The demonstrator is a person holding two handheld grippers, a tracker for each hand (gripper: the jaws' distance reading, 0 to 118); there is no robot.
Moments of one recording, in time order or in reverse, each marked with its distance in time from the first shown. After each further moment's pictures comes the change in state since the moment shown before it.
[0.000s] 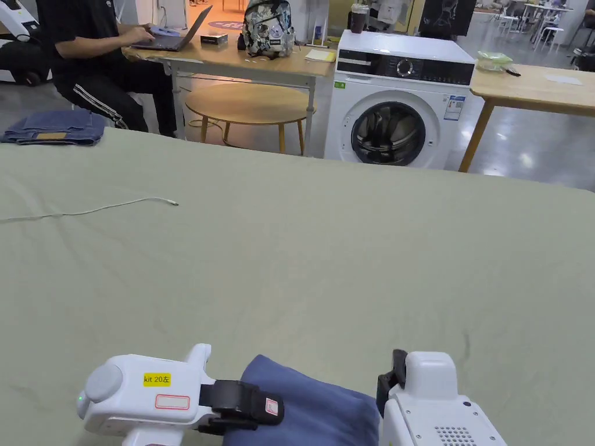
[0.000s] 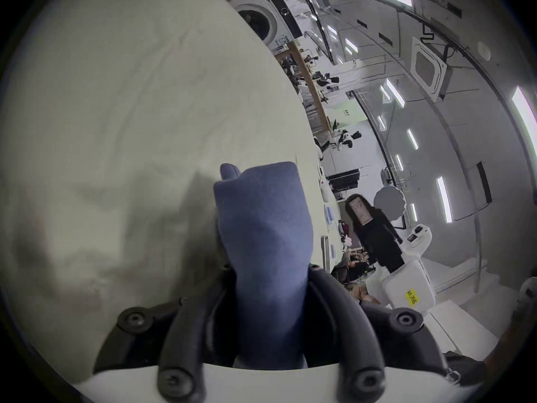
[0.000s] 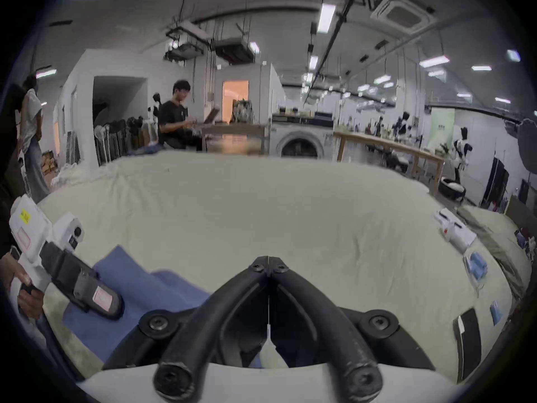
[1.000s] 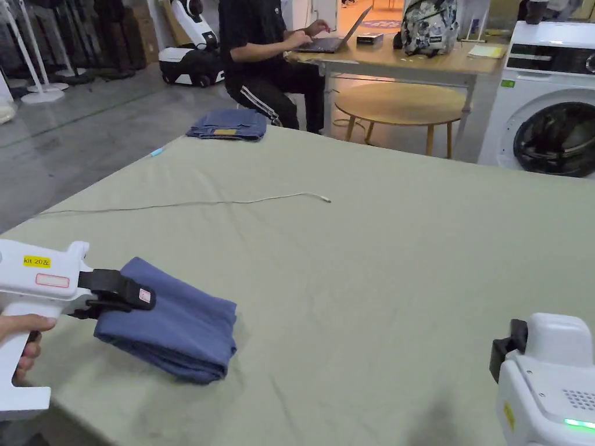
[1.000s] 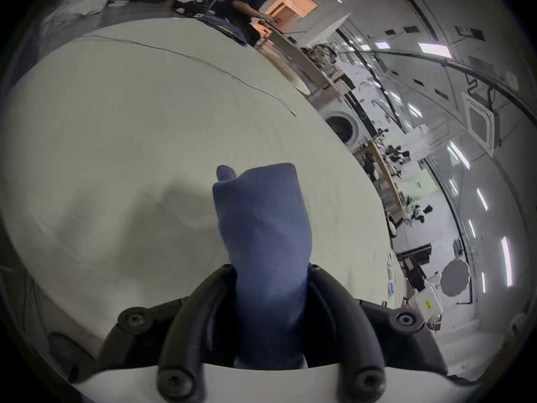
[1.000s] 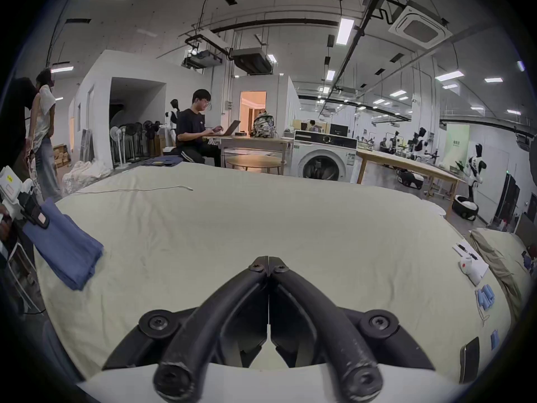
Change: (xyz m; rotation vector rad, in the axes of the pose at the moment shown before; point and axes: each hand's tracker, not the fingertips) left arm -0.070 0.026 0.387 0.427 0.476 0.127; right arm -0.068 0.053 -0.030 -0.011 0.081 0.056
